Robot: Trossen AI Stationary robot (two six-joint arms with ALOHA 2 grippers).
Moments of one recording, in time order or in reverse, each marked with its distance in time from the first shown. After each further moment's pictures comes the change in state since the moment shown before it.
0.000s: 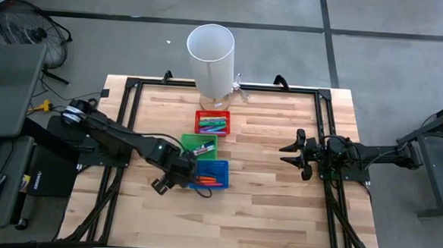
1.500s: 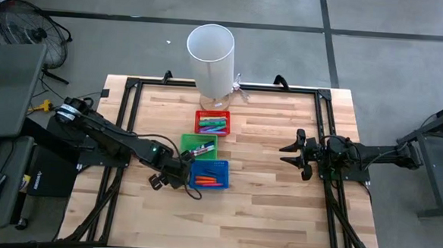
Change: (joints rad) left arm -0.026 -0.067 -0.219 0.212 -0.113 0.216; right arm 0.000 0.000 0.000 0.000 0.000 0.000
